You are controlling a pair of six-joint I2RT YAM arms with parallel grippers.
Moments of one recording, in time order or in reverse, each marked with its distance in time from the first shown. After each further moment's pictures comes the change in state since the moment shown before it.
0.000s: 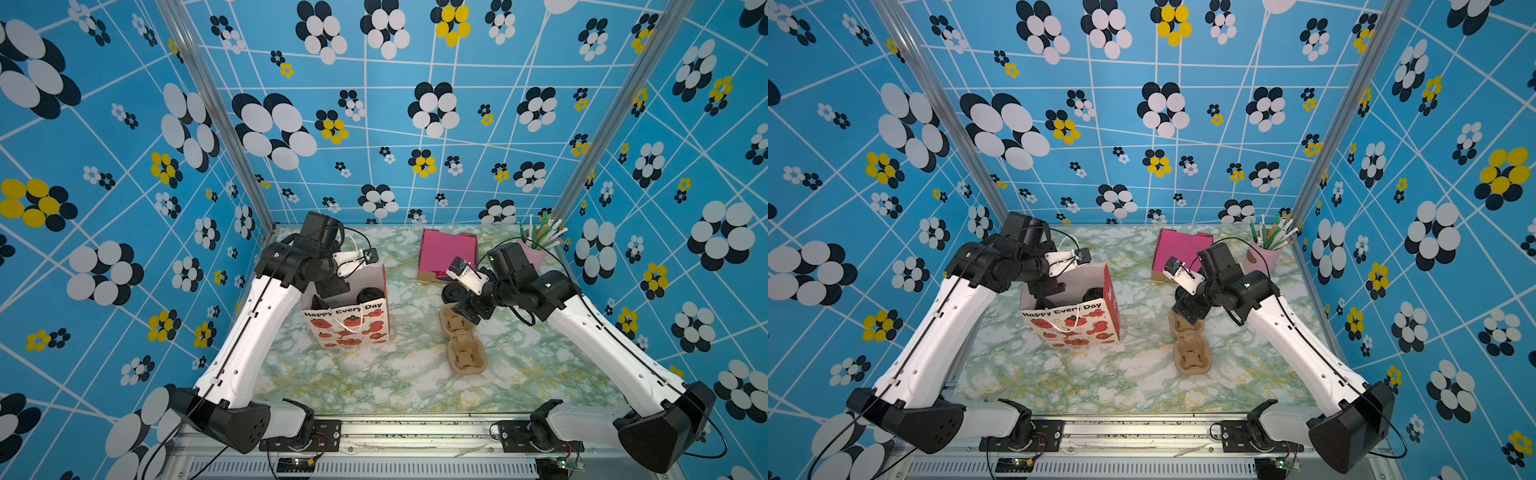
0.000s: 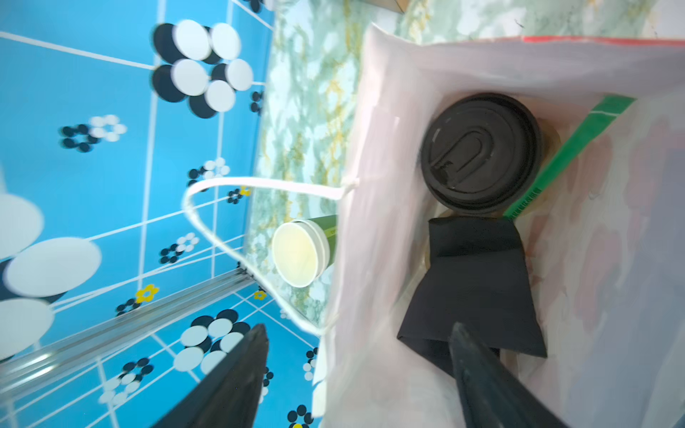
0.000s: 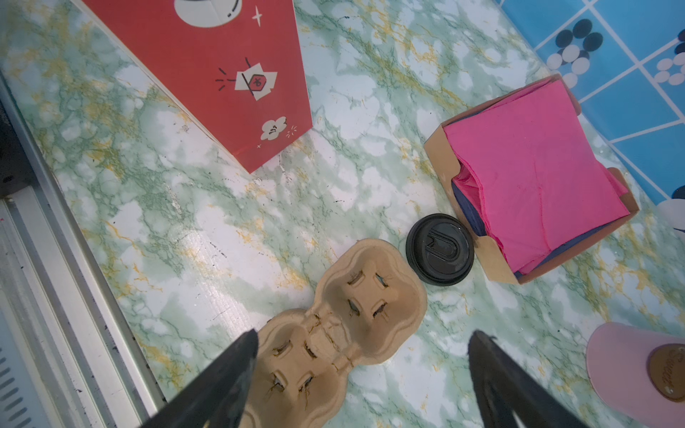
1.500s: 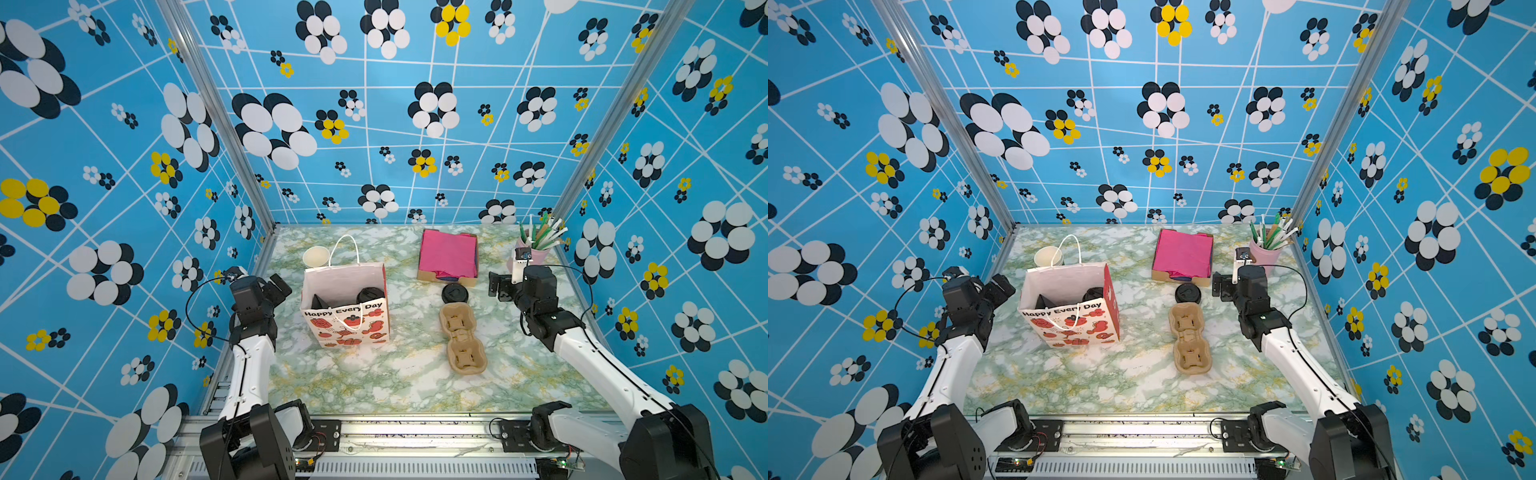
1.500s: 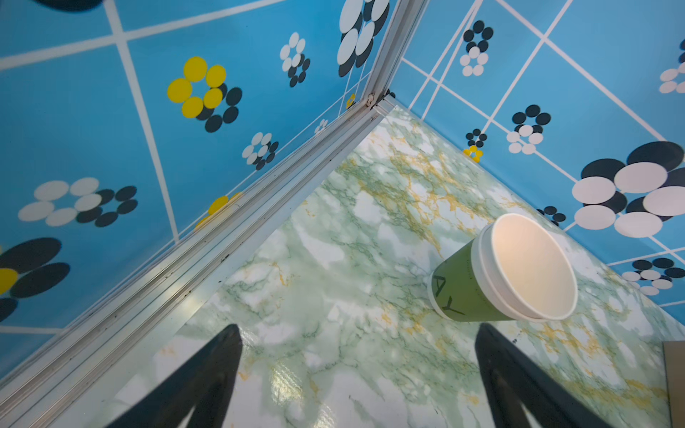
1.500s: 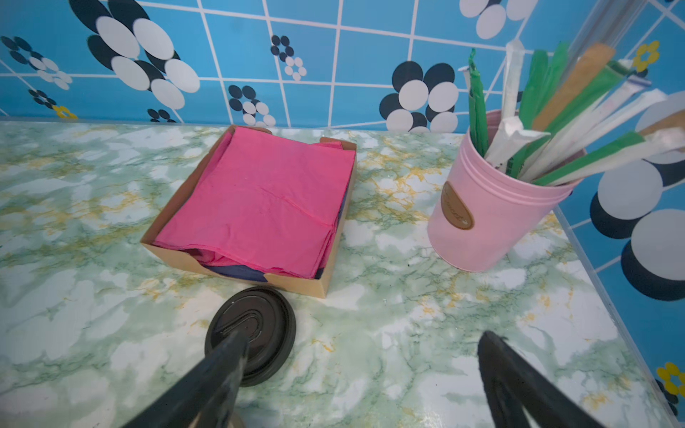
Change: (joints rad) left arm 0.718 -0.233 -1.022 1.172 0.034 -1.389; right arm -0.314 -0.142 -0.577 0.874 0.391 0.493
